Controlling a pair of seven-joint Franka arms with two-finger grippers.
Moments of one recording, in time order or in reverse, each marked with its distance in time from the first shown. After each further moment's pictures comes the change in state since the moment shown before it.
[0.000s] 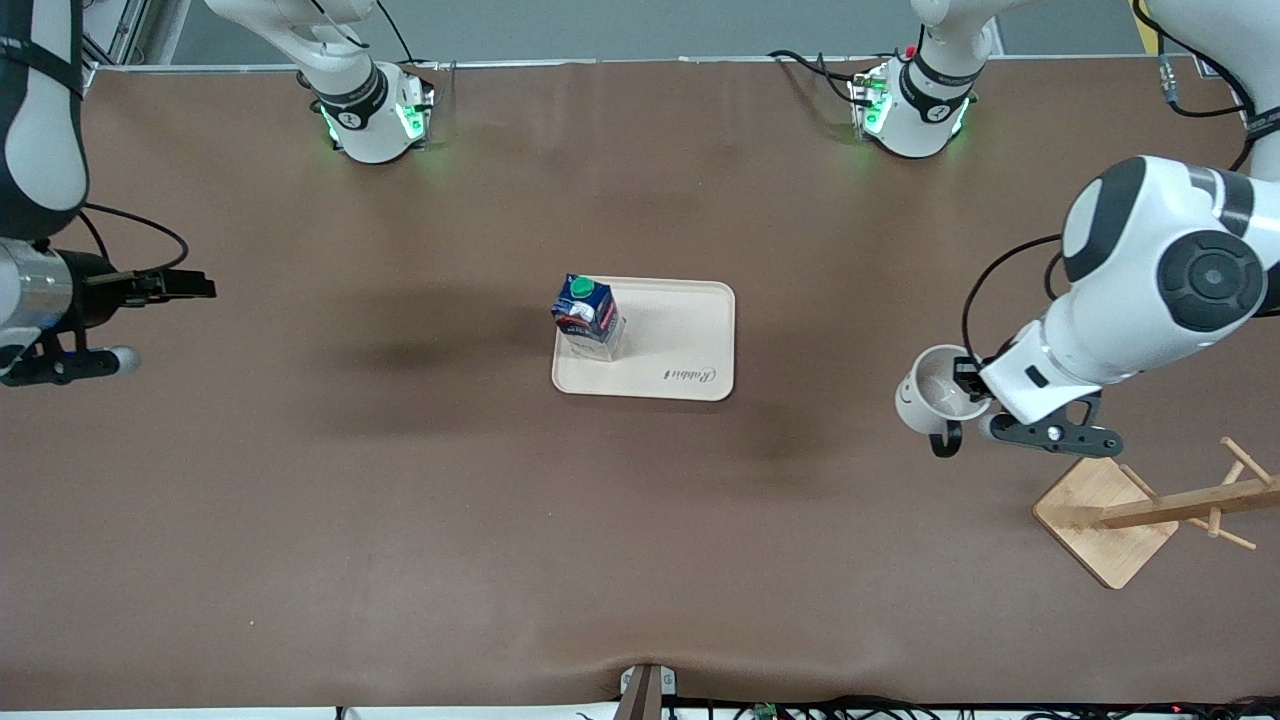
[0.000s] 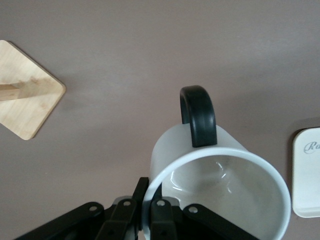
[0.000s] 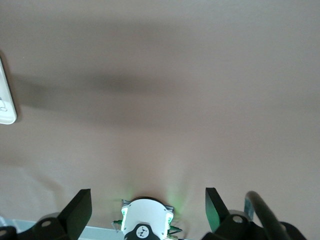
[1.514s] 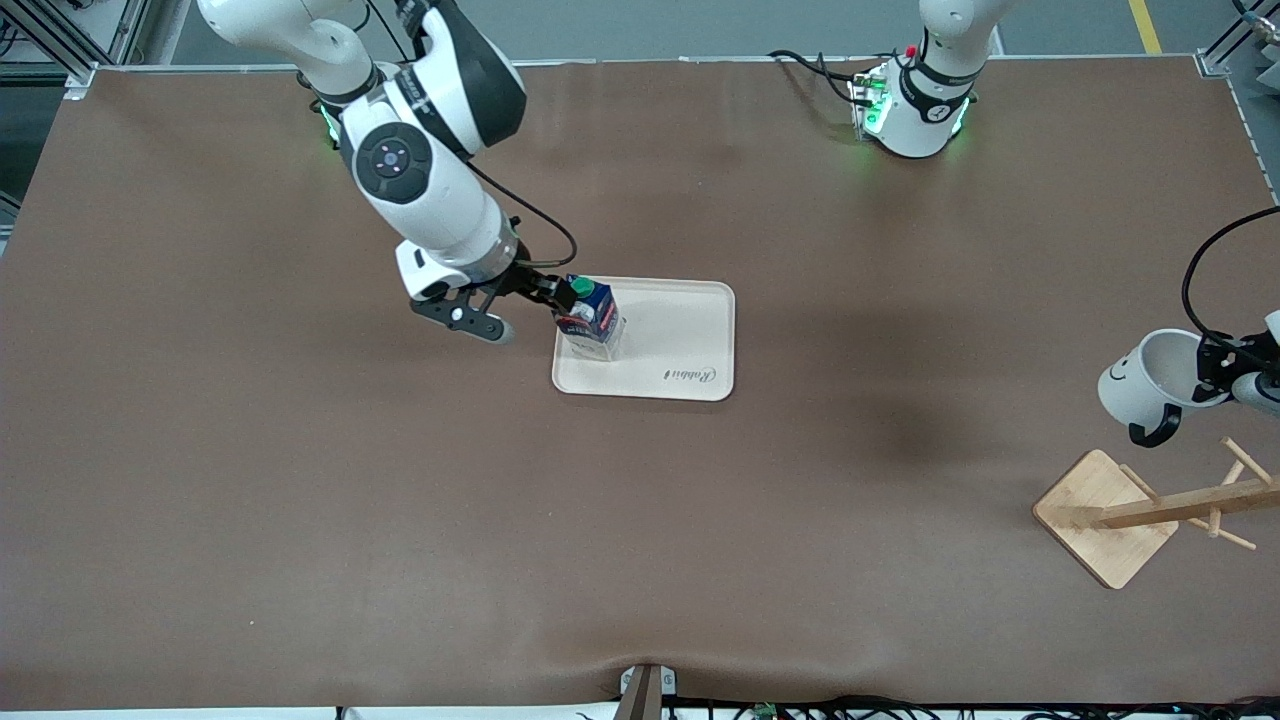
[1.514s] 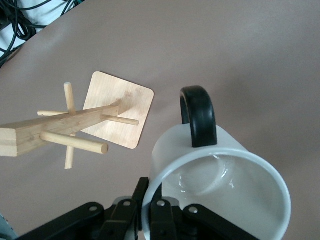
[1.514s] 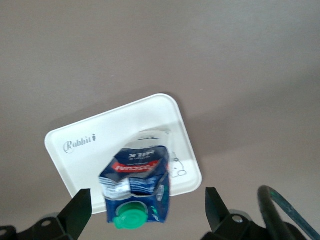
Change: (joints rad) left arm 0.294 -0.033 -0.001 0.110 0.003 -0.032 0.694; right arm 0.676 -0.015 0.013 -0.292 0.175 0.735 1.079
